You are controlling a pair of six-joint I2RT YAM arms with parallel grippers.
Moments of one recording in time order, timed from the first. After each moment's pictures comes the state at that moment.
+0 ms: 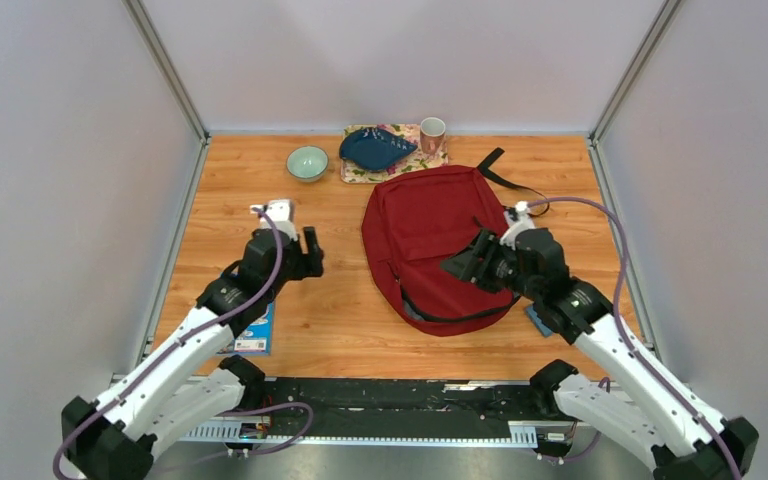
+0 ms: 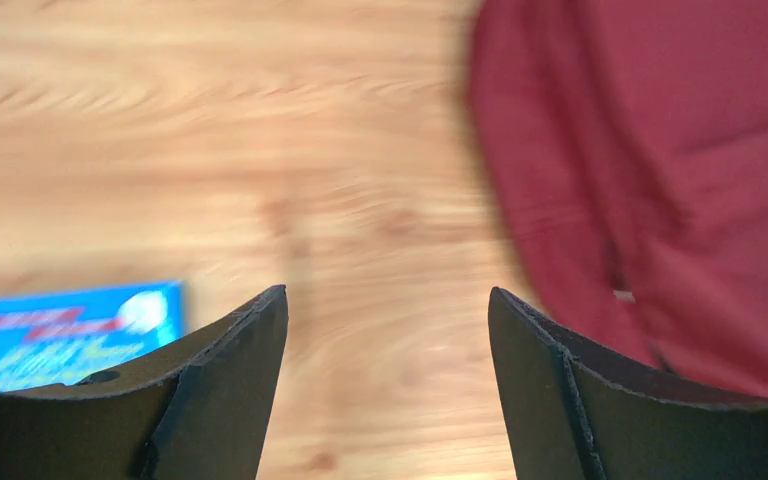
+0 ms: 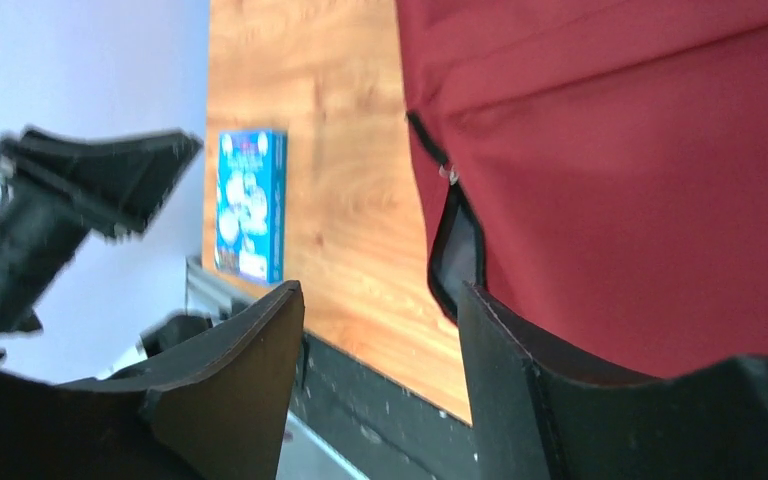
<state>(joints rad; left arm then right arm) -0.64 0.88 0.72 -0.34 -0.27 -0.40 0.55 0.75 0.73 -0.44 -0.12 0.90</state>
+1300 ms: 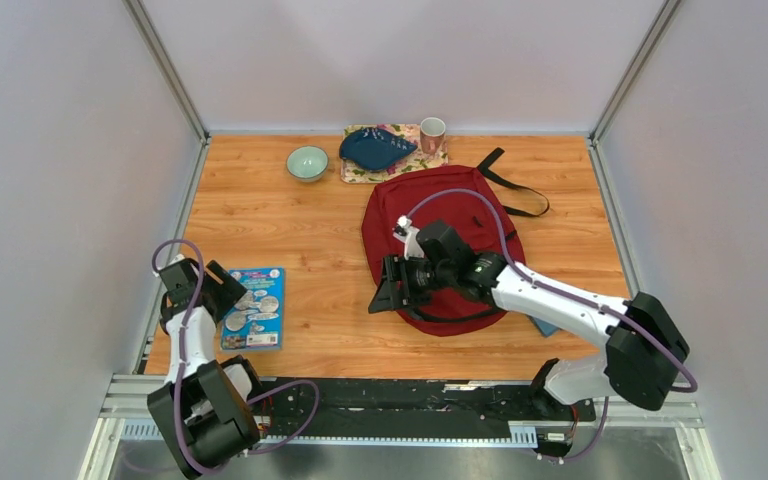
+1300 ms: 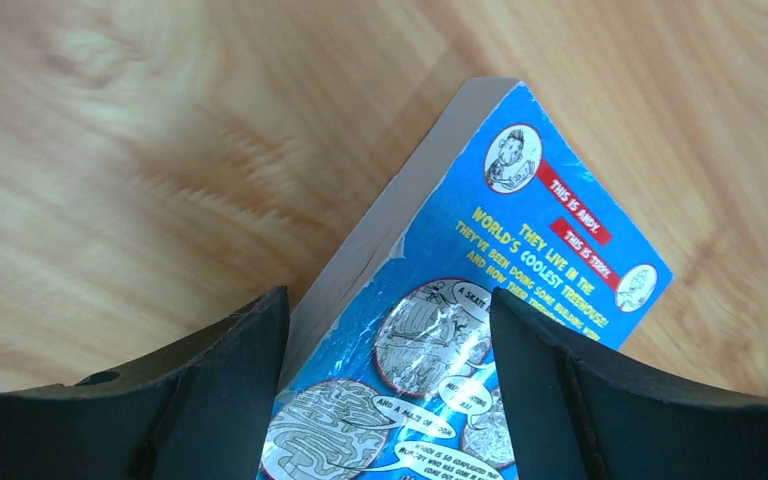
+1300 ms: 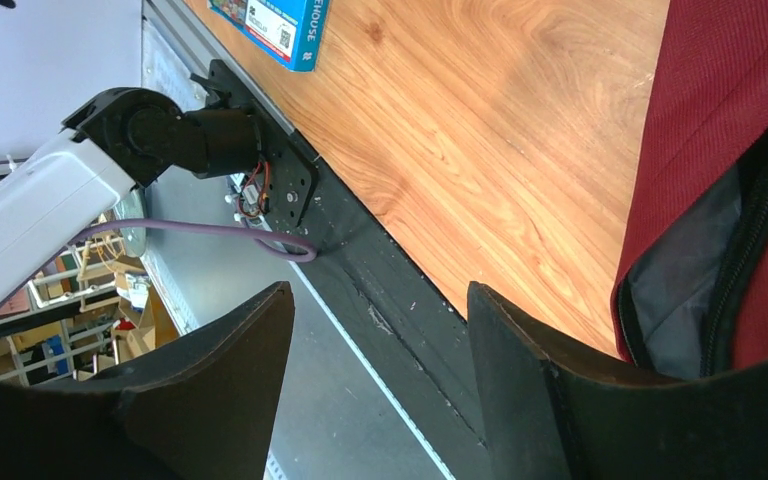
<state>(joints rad) 0.53 0.97 0.40 -0.38 0.14 -0.39 0.87 1.34 0.90 -0.26 -0.45 0.74</state>
